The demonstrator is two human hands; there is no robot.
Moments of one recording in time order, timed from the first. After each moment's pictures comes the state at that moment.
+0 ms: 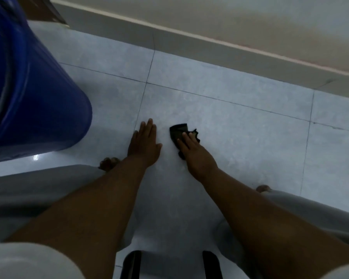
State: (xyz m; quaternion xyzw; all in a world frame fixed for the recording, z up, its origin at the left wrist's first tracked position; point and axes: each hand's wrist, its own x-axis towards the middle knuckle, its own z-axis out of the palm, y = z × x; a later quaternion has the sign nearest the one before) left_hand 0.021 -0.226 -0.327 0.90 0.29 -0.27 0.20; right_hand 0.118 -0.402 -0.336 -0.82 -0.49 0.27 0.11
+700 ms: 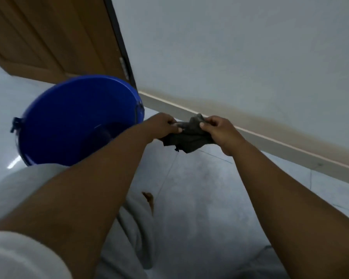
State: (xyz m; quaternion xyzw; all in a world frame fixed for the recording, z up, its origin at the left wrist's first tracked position) left_hand 0.053 -0.115 -0.045 0.82 0.36 -0.08 0.44; right_hand 0.197 -0.266 -0.067 -0.76 -0.22 0.39 0.47
